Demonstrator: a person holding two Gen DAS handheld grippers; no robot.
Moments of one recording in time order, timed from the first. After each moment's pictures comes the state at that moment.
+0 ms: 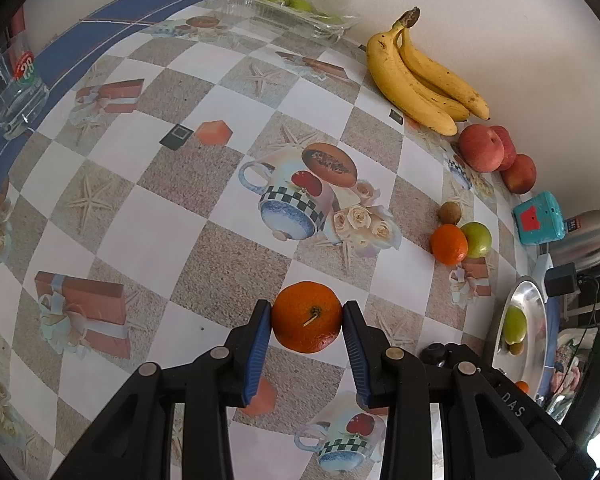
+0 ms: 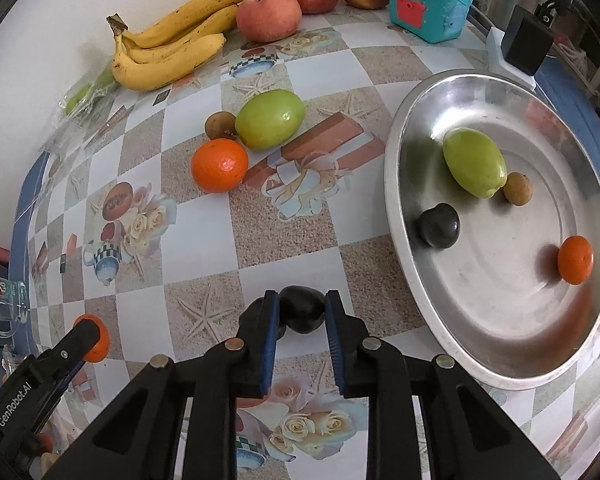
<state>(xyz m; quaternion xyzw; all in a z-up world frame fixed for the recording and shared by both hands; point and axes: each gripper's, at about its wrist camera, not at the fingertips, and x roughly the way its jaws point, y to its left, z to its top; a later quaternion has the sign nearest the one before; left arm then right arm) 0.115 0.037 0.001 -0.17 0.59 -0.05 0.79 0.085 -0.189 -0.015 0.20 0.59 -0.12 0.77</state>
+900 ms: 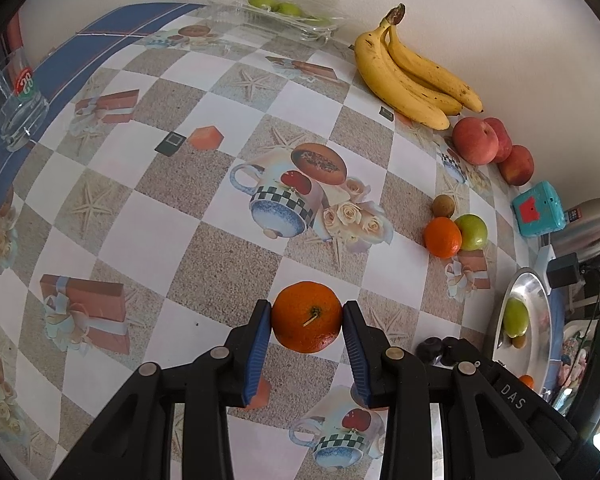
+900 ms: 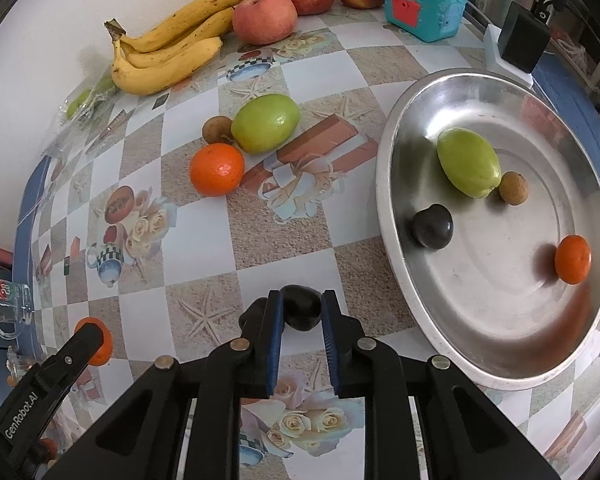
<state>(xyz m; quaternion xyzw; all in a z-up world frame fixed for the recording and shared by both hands) 0.112 0.027 0.006 -0.15 0.58 -0.05 0.80 0.083 -0.193 -0.014 0.21 0.59 -0.11 0.77</state>
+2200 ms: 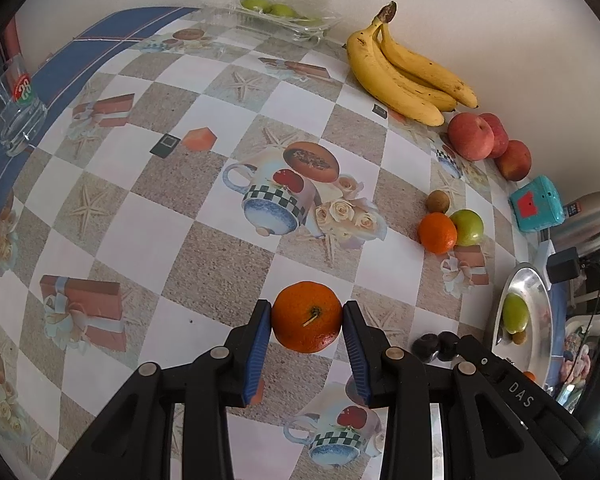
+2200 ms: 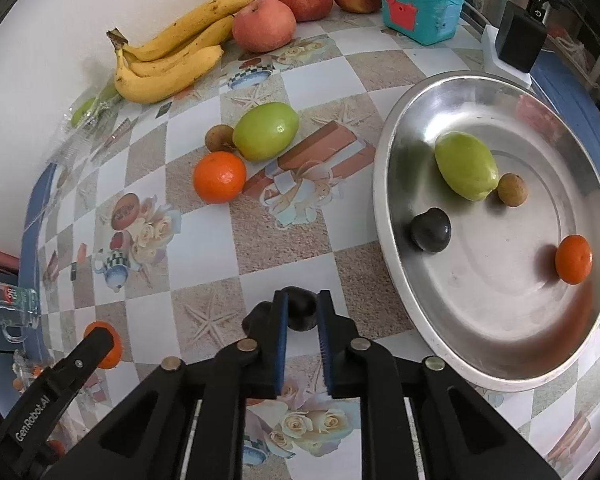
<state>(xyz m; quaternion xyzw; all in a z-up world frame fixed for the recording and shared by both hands) 0.109 0.021 0.008 -0.14 0.58 -0.05 0.80 0.078 -0.197 -0.009 0.22 0.58 -0.11 0.78</state>
